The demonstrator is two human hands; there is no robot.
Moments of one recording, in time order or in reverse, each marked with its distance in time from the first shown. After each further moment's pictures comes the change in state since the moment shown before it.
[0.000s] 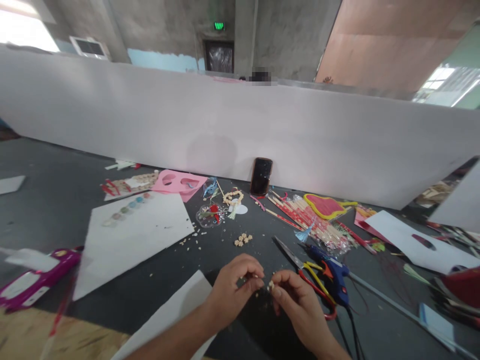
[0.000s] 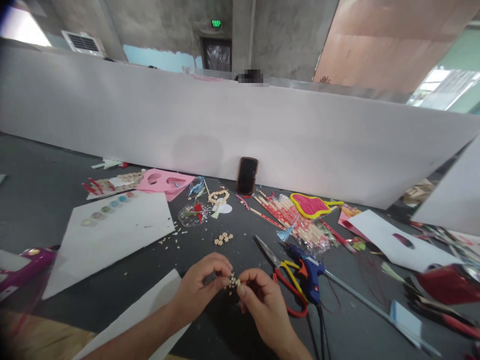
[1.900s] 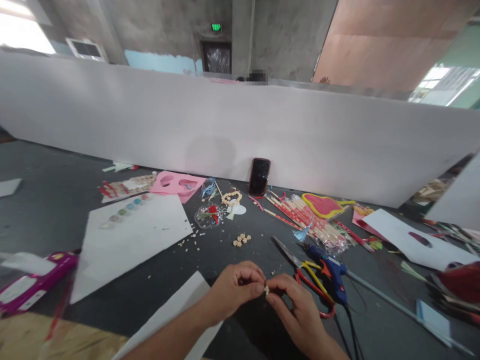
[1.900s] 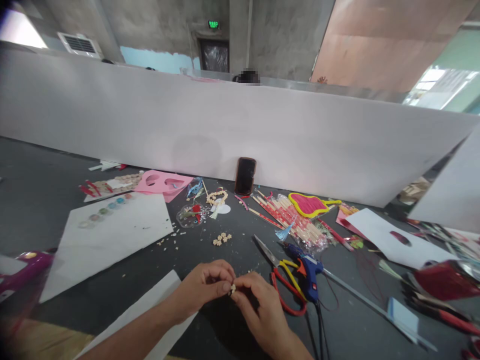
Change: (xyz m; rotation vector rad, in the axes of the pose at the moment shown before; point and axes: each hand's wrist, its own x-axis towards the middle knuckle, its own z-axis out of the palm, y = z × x) left_hand 0.002 -0.005 0.001 -0.429 -0.224 -0.306; right_hand -0.002 0.004 -0.009 -0.553 -0.083 -0.458
